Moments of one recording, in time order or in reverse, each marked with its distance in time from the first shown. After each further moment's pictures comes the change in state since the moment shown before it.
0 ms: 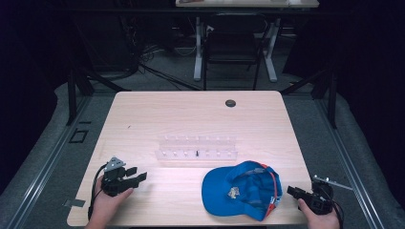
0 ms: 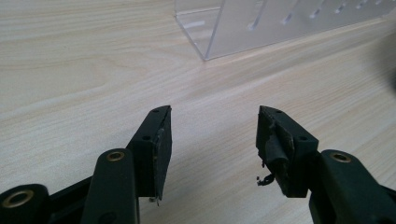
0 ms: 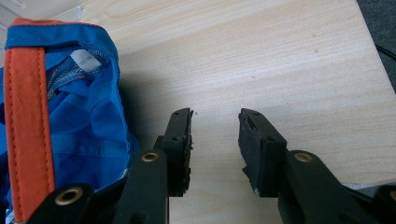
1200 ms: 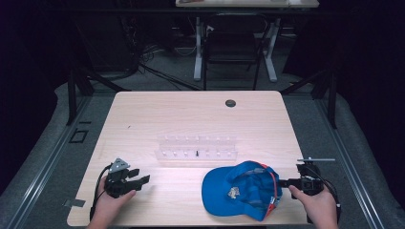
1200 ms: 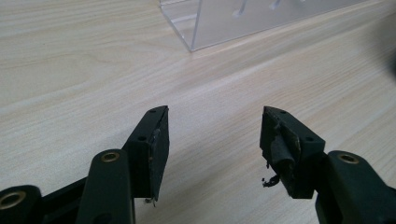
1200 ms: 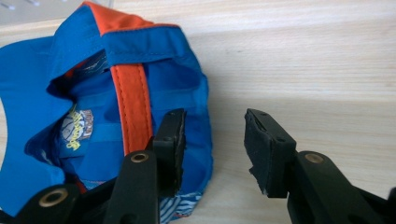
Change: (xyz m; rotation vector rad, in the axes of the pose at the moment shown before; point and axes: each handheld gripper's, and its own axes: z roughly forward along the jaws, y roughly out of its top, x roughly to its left) left arm -0.009 -0.001 0.004 0.030 -0.005 0.040; right arm 0.048 0.049 0.001 0.263 0.000 -0.131
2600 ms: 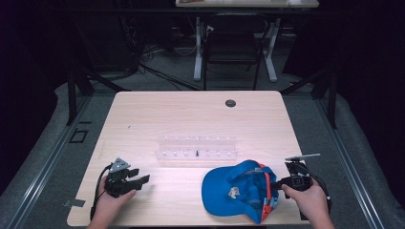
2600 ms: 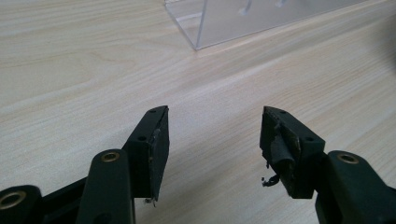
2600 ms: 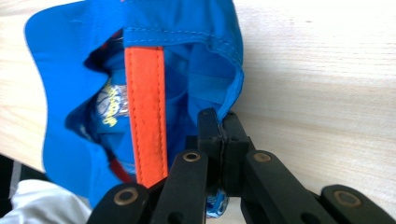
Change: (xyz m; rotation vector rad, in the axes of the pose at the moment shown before) left arm 0.000 0.000 0.002 0.005 0.018 0.004; right arm 0.017 0.010 0.015 0.167 0.107 -0.002
